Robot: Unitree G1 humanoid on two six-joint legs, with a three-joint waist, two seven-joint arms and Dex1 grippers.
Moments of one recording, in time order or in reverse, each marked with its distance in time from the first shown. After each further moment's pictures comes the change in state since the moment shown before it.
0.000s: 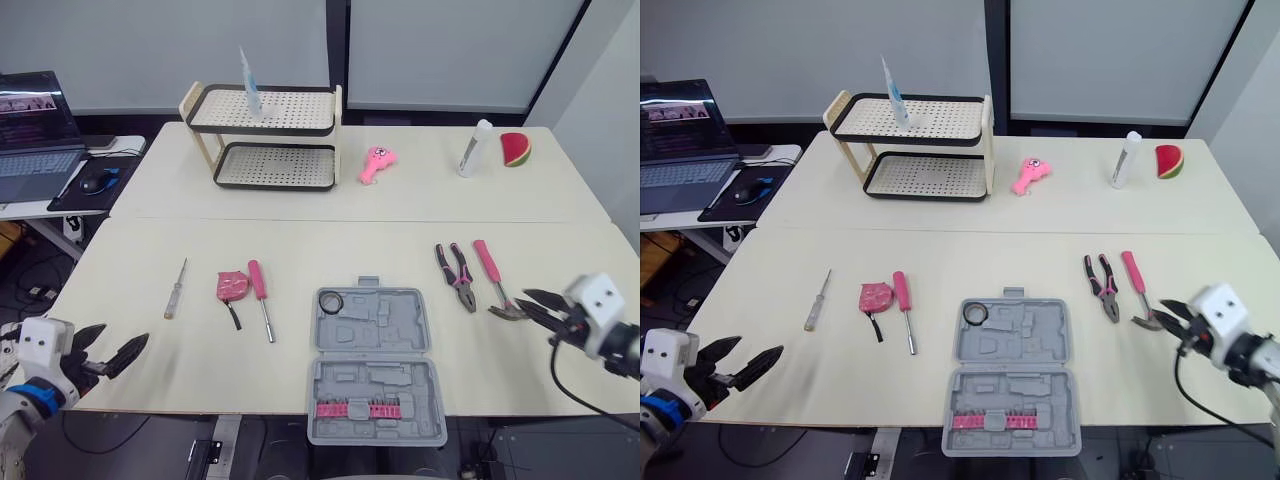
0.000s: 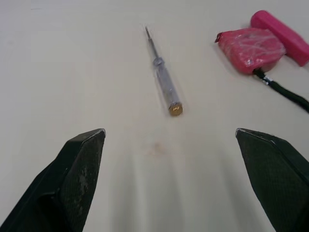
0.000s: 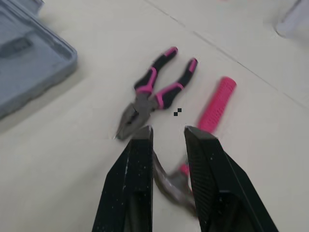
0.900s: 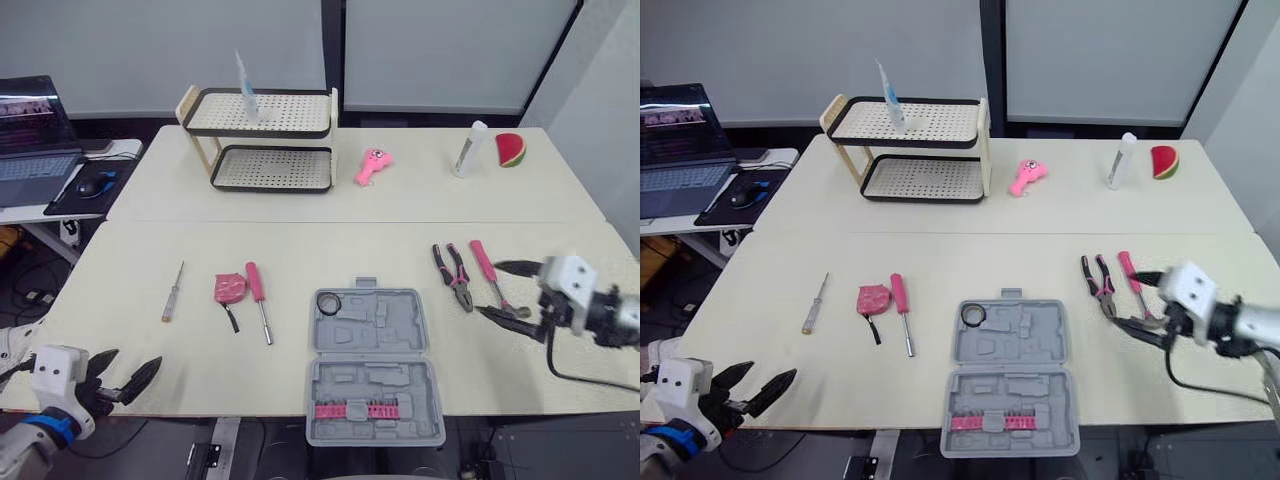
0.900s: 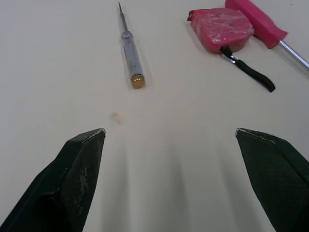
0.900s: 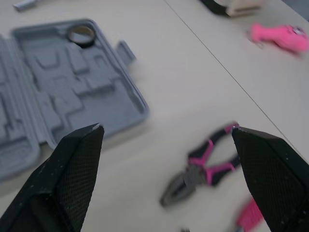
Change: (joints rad) left arm 0.163 -0.130 -0.011 -0.256 -0.032 0.074 0.078; right arm -0.294 -0.186 0.284 -0.166 0.162 0.120 0.214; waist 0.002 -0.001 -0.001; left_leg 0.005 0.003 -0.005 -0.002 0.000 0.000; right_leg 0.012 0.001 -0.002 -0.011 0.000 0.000
